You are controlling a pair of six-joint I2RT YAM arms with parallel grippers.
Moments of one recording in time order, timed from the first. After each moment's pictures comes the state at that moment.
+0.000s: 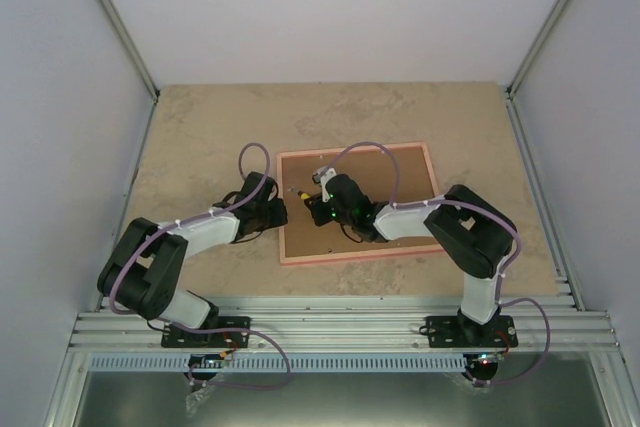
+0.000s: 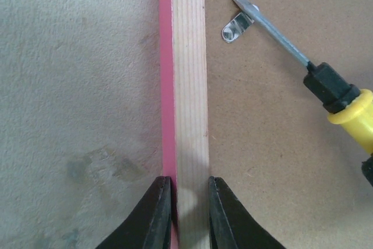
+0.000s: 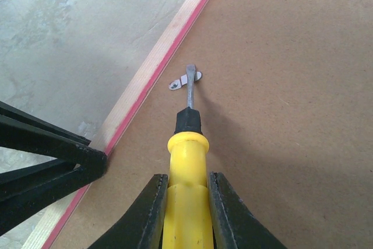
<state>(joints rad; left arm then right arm) -0.46 1.47 0.59 -0.08 0.07 -0.63 0.88 1.89 0.91 0.39 0.02 0.40</state>
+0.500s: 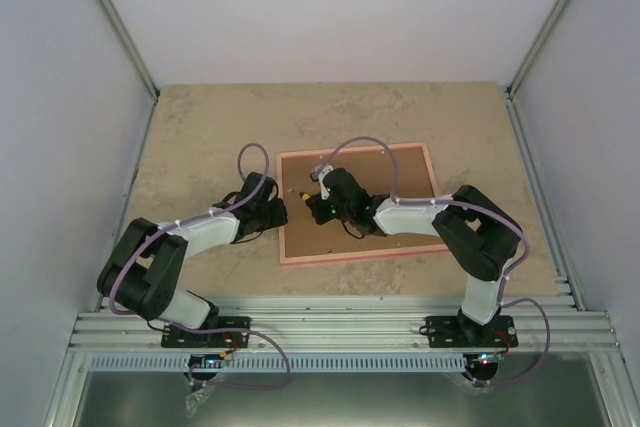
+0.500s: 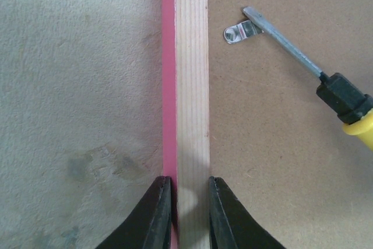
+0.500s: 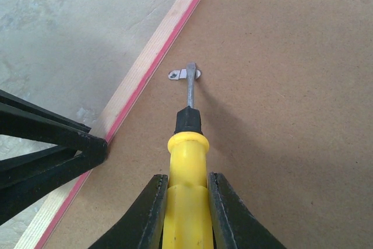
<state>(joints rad) -0.46 1.46 0.59 -0.08 0.06 -0.65 0.88 1.86 0.98 0.21 0.00 0.36</state>
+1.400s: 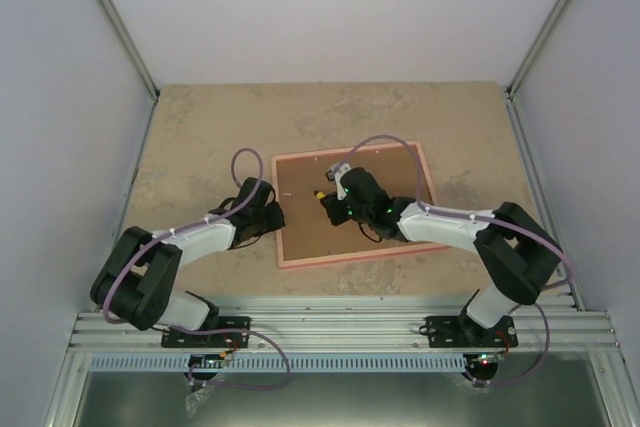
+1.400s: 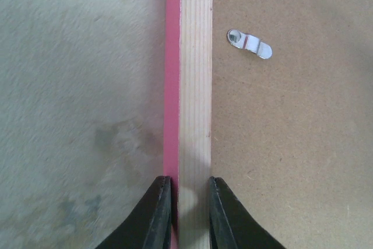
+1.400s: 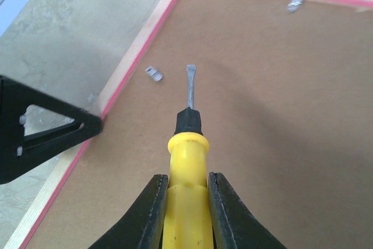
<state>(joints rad) -0.47 1.42 0.55 -0.07 0.04 -0.70 0.86 1.65 0.89 0.08 0.02 0.34</state>
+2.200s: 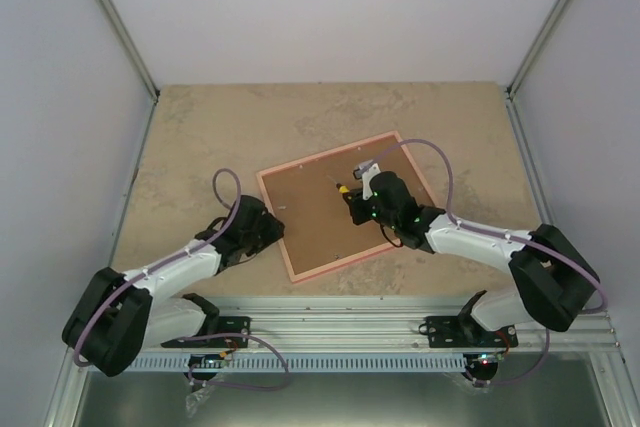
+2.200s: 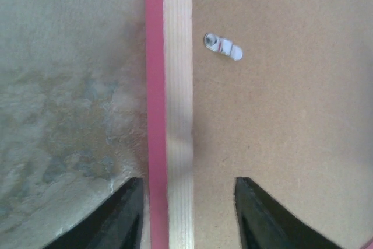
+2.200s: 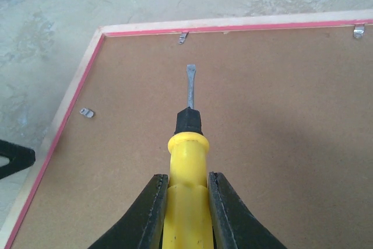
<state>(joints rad) -0.53 1.14 0.36 -0.07 0.05 -1.01 0.78 1.43 0.70 0.14 0.06 0.32</state>
